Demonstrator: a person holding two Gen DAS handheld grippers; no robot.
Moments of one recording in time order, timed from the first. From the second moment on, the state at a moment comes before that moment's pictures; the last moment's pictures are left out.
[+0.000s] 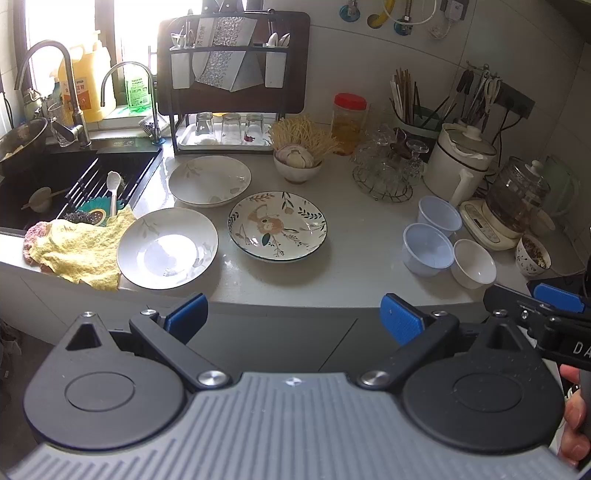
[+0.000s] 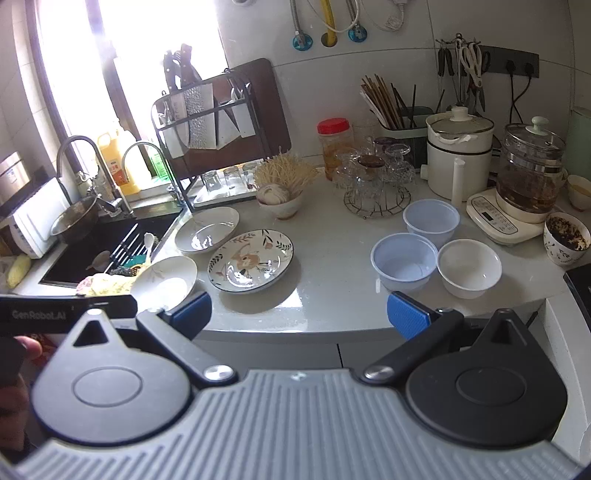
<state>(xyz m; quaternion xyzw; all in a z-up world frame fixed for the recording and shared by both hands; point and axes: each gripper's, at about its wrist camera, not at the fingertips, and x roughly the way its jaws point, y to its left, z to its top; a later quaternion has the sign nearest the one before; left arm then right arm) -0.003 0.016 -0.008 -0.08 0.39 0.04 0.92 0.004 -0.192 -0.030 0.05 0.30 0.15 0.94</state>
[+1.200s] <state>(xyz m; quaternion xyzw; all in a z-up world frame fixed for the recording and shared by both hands) 0.125 0.180 -0.021 -0.10 0.39 -0.03 0.91 0.082 -0.060 -0.040 0.08 0.33 0.09 0.94</state>
